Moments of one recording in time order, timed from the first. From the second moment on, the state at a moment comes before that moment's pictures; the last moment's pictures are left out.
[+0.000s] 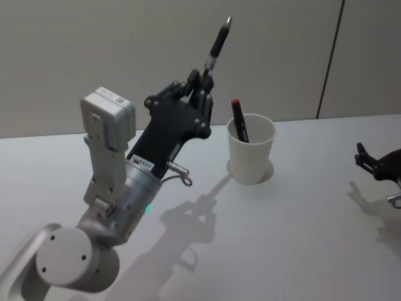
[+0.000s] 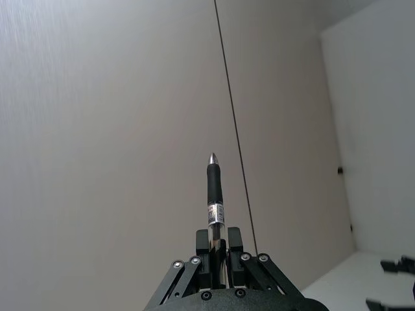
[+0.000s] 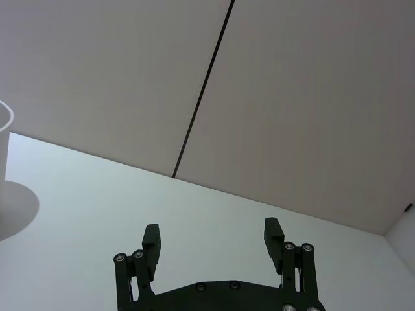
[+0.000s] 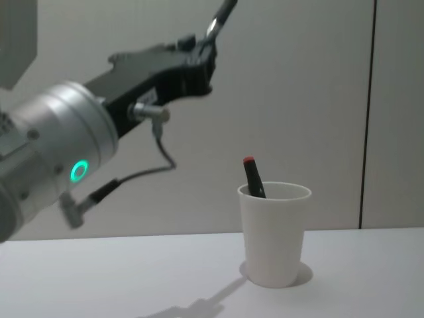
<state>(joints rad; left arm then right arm) -0.15 0.32 0.40 -1.76 -0.29 -0.23 -0.10 0.03 0.37 -0.16 -1.72 0.02 0.24 -0.04</state>
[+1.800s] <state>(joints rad) -0.30 0.22 0.38 -1.65 -0.36 -0.29 -0.39 0.14 0.19 -0.20 -1.77 0.56 -0.04 0.29</state>
